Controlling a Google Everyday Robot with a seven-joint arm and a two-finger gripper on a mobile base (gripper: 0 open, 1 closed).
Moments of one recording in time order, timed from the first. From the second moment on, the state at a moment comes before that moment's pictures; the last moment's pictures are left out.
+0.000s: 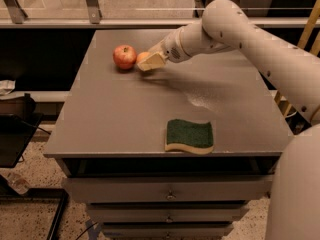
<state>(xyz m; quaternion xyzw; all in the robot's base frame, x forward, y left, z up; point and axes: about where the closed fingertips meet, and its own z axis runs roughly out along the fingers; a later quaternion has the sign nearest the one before) 0.735 0.027 0.865 -0.49 0.72 0.21 0.43</state>
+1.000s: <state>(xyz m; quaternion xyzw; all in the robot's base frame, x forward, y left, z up) 0.737 0.034 0.854 -0.49 0.73 0.22 0.42</state>
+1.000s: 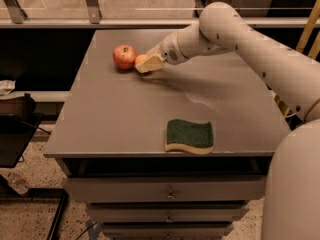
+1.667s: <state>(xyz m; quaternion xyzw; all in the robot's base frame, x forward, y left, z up) 0.737 0.039 0.851 -0.50 0.73 0.23 0.42</state>
